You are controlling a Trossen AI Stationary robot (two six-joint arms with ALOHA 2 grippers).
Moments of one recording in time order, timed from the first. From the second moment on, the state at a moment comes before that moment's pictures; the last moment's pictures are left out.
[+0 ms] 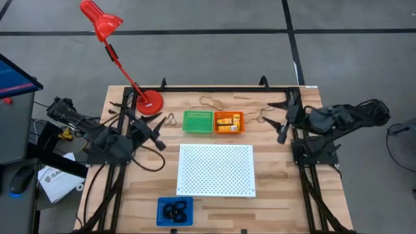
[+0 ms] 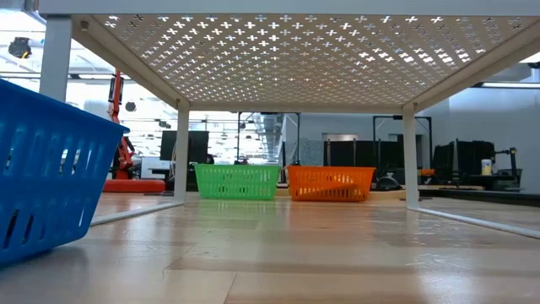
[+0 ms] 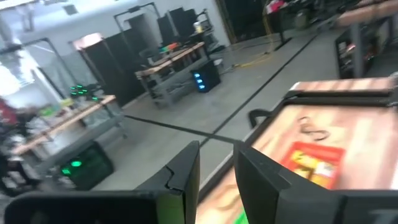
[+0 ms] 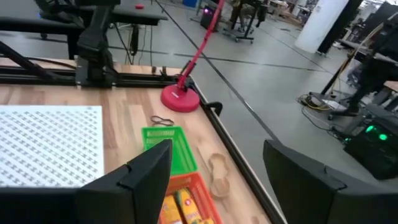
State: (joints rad) left arm -0.53 0.97 0.90 -0.21 -1.40 0.09; right arm 0.35 0.79 1.06 -0.63 0.78 -0.03
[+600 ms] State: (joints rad) left arm -0.28 0.92 0.90 0.05 -0.96 0.51; right arm 0.40 0.70 1.09 -0.65 0.78 -0.26
